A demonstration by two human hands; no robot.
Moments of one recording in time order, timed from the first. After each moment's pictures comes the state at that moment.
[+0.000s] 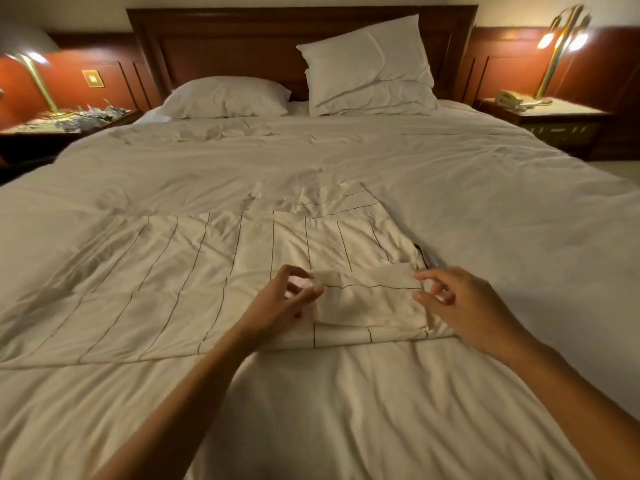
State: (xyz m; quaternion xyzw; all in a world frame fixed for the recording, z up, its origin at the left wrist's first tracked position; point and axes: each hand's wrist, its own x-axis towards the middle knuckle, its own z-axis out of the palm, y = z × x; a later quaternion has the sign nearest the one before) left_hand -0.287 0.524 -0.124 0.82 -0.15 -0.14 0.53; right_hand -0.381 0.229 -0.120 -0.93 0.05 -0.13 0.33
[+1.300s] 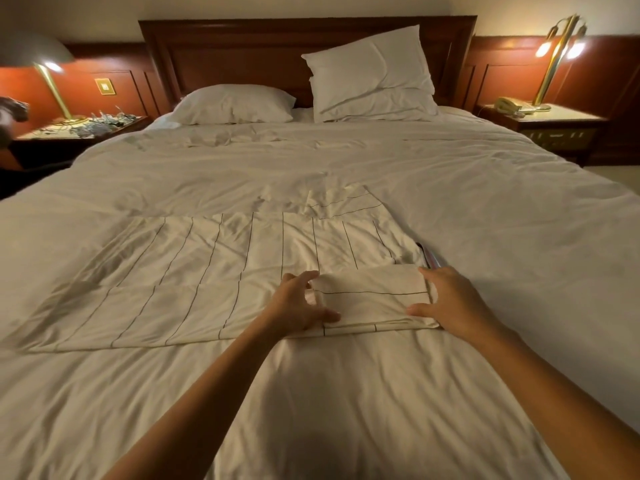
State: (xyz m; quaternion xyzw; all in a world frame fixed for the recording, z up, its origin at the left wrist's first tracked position) left_hand -0.289 0.519 -0.136 0.89 -0.15 -0.13 0.42; right_hand -0.374 0.247 -0.125 -0.96 0.14 -0.06 0.21
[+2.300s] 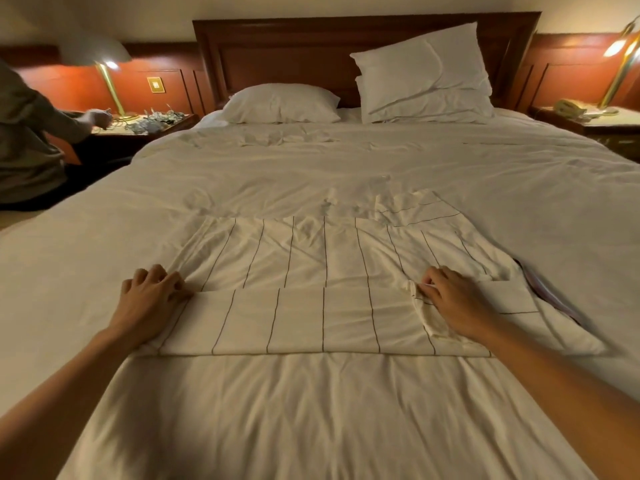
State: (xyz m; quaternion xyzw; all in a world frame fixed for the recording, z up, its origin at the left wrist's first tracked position) left_hand -0.187 0.878 -0.151 0.99 -0.06 0.11 0.04; right_hand -0.267 0.345 -0.166 -0.98 -0.01 -0.11 0.14
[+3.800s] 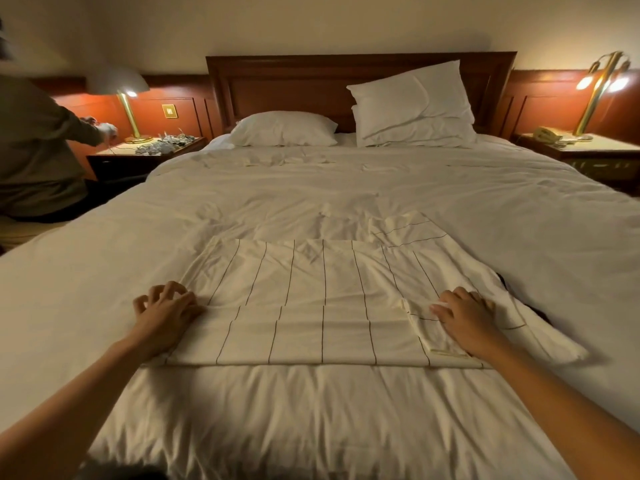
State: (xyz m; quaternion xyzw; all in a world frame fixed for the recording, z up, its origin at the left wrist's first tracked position) left_hand -0.253 0.872 -0.152 0.99 -0.07 0.10 0.05; right_hand -0.353 0.324 -0.155 -0.98 0.10 -0.10 0.11
